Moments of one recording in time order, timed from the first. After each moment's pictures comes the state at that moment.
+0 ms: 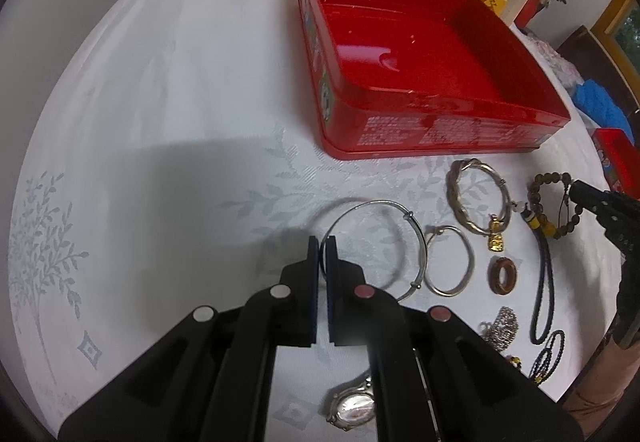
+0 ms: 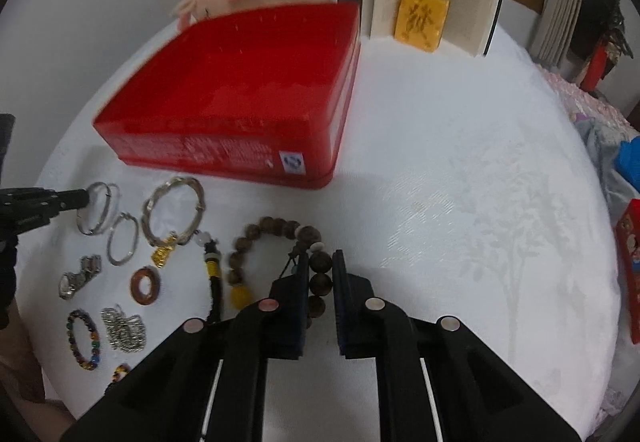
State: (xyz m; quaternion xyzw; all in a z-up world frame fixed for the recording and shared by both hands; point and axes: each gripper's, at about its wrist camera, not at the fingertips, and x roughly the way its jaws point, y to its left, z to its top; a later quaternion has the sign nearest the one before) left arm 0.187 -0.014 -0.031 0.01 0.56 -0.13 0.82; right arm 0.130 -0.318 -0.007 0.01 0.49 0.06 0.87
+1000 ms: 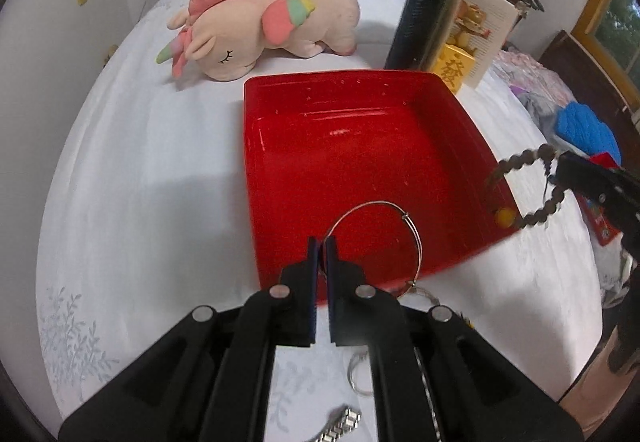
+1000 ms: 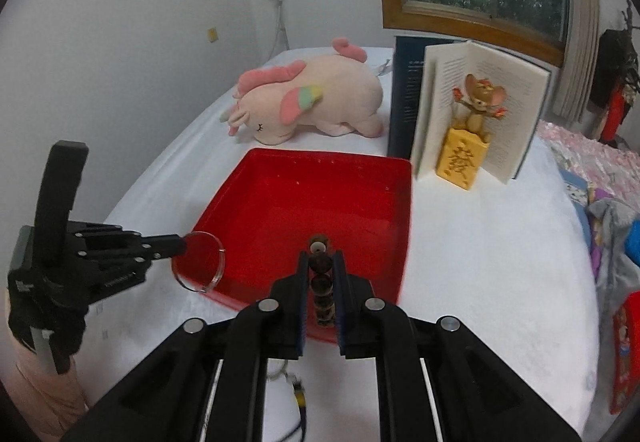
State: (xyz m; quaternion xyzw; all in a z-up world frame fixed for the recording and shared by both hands) left arm 0.262 -0.071 0.048 0.03 0.51 -0.15 0.85; right arm 0.211 -0.277 0.095 0.03 0.41 0.11 0.91
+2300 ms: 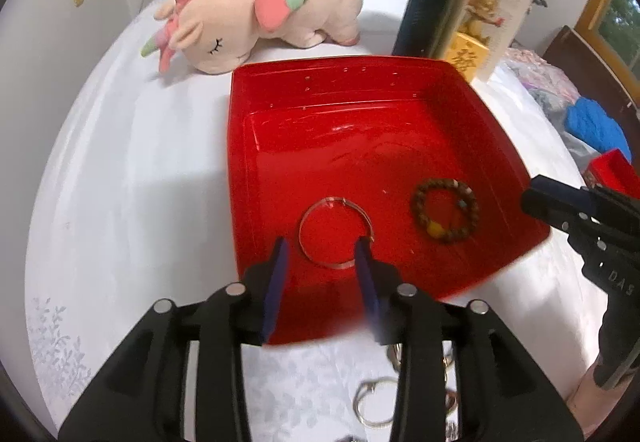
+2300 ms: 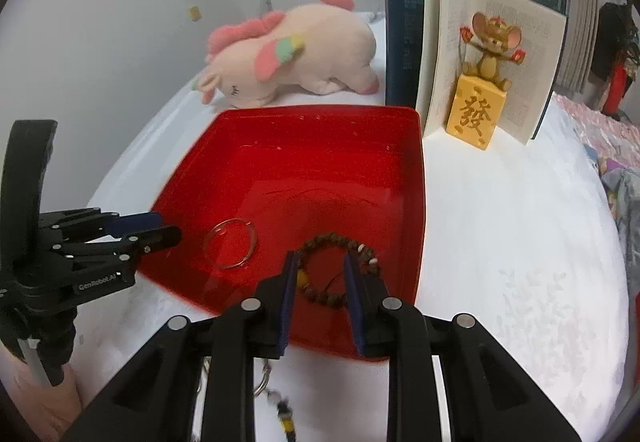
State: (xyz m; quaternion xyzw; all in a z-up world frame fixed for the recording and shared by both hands) left arm 0.269 -0.080 0.026 0.05 0.50 -0.15 0.85; right arm 0.213 -0.276 0.049 0.04 0.44 0.11 0.89
